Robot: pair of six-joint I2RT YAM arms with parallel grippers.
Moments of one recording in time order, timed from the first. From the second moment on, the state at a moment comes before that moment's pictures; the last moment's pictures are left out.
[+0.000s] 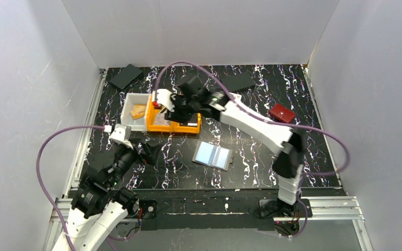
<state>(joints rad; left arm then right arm) -0.51 0.23 0.65 -0.57 -0.09 -0.25 0.99 1.97 1.97 -0.69 -0.19 -0.61</state>
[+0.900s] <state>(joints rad) -1.18 1.56 1.17 -0.62 -0.29 -0.58 0.03 1.19 0.78 -0.32 -0.92 -0.23</state>
